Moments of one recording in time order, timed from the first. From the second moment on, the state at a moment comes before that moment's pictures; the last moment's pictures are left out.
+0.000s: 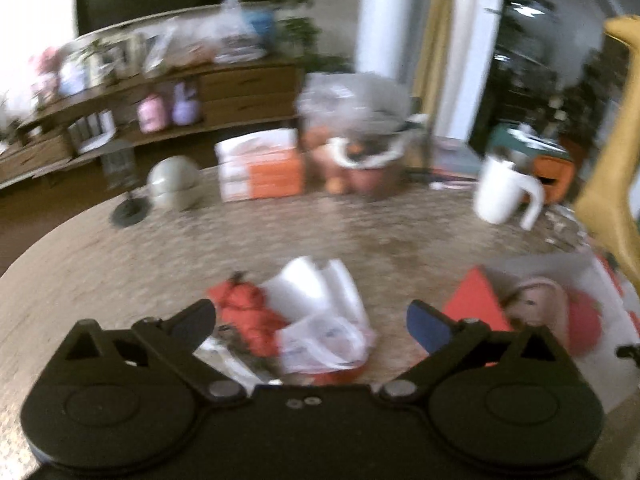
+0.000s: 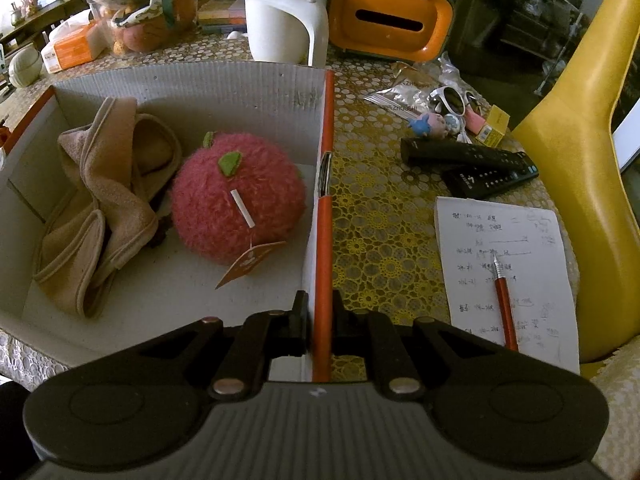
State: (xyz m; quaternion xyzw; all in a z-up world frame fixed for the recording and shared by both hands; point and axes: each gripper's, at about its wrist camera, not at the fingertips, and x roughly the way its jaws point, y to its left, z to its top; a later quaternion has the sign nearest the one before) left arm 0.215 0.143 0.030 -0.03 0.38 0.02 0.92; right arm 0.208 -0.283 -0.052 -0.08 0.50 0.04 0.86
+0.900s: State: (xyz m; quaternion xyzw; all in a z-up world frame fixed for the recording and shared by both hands) left arm 0.258 0.156 -0.030 -0.09 0.47 0.01 0.88; right arm 0.211 -0.279 -0.052 -0.09 0.51 0.03 0.85
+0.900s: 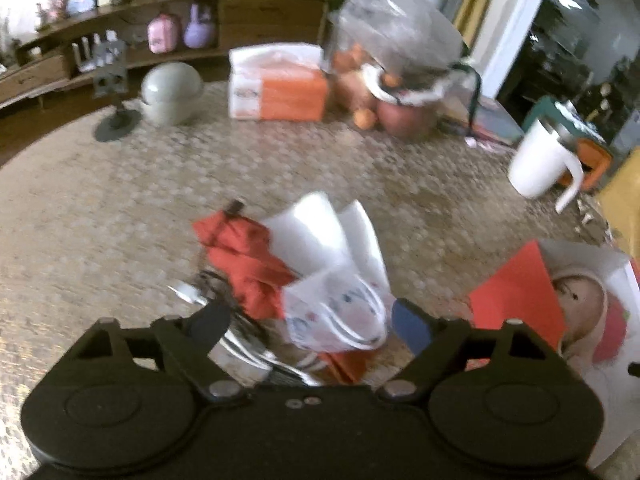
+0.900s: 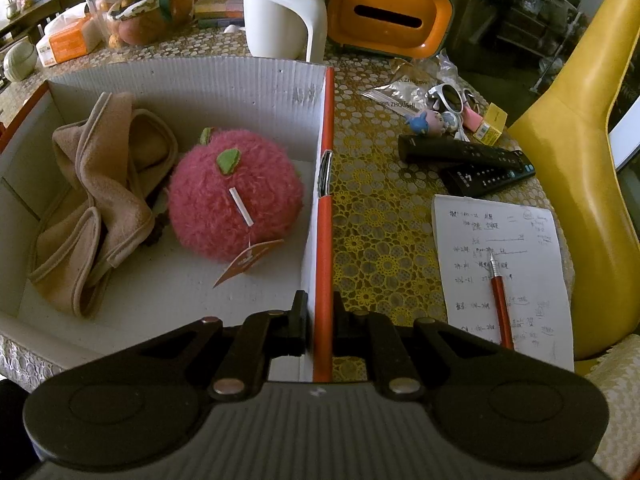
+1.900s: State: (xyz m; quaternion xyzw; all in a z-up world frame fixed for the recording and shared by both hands) left arm 0.268 0.151 -0.067 -0.12 0.51 0.04 0.85; right arm 0.212 -0.279 -0.052 -0.09 0.51 0.03 0.85
